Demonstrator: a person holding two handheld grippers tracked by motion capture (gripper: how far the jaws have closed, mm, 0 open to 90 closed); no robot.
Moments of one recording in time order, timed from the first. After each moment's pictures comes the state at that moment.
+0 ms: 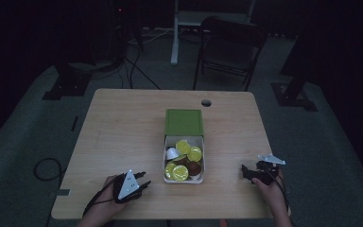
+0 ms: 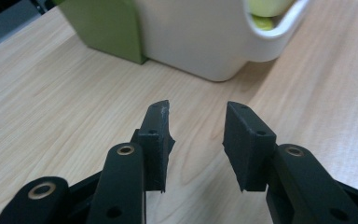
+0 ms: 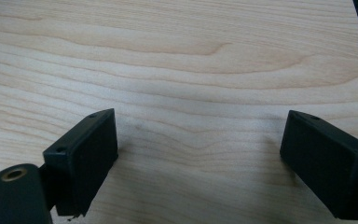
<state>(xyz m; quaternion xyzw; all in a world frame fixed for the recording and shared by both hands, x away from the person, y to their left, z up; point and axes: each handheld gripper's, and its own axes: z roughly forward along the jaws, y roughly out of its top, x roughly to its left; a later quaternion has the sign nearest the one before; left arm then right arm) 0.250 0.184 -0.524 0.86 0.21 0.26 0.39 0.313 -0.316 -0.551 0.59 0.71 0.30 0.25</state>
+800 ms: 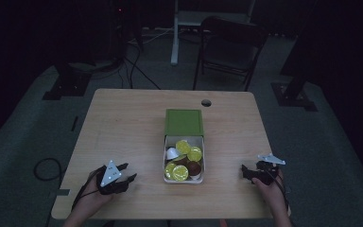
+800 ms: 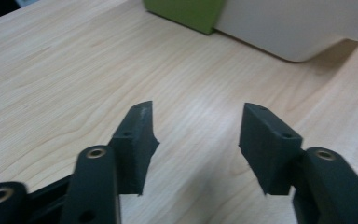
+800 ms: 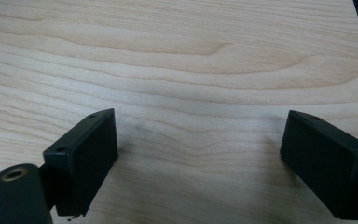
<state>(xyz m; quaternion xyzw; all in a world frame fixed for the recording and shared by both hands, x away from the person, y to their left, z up) 0.272 0.235 -0.528 0.82 0.31 0.25 0.41 0.313 -0.316 -0.551 0.59 0.71 0.31 0.25</state>
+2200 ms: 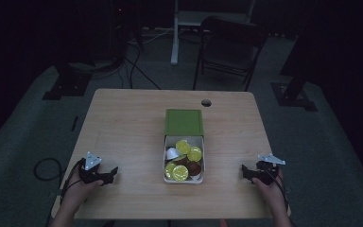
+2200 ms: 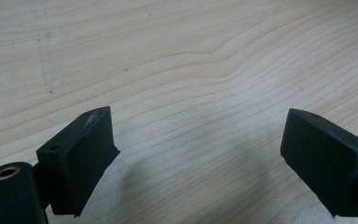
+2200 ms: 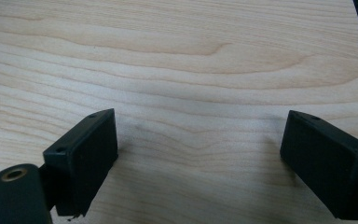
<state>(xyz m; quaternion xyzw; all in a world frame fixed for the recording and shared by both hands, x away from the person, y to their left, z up) 0.299 0.288 -0.542 0.77 0.48 0.25 0.34 0.313 -0.316 -0.551 0.59 0.71 0.31 0.25</state>
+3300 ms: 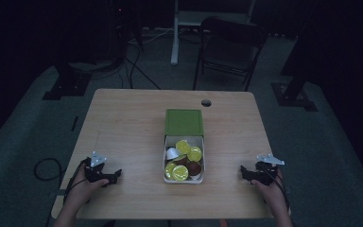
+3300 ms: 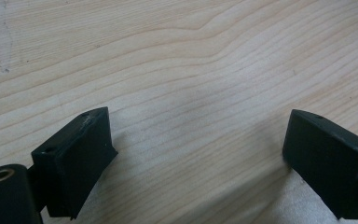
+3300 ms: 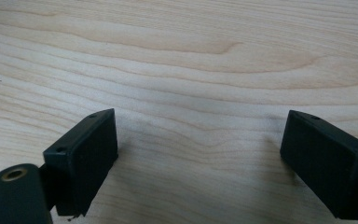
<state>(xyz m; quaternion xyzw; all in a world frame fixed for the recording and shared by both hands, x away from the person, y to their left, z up) 0.306 0.278 -0.546 0.78 0.49 0.21 0.32 0.312 -0.313 -0.551 0.58 0.71 0.31 0.24</state>
